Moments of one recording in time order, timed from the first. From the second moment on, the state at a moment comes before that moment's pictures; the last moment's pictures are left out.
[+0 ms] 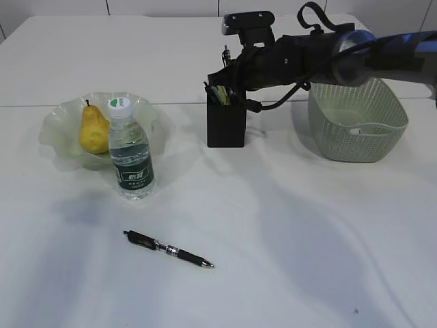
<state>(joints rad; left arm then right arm) -0.01 1.21 -0.95 -0.15 0.85 0.06 0.33 2.34 -1.90 0.10 0.18 -0.09</state>
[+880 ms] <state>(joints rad) -0.01 1.21 -0.95 -0.15 0.85 0.06 0.33 2.29 -1.90 0.10 0.29 -0.09</state>
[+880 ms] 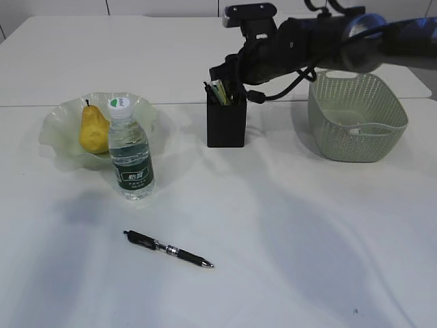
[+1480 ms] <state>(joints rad) -0.01 1.21 -0.95 -0.15 0.84 0.06 0.33 2.01 -1.90 0.17 0.86 -0.10</state>
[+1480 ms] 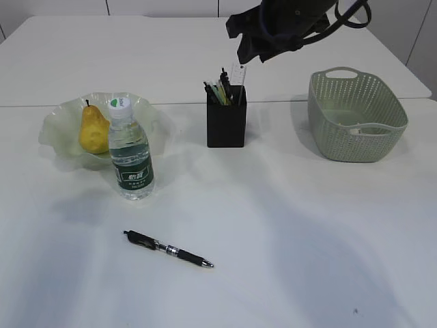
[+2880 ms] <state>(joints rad) -0.01 1.21 -0.95 -0.15 0.82 0.06 0.73 2.12 -1.90 0.13 1.16 -0.61</state>
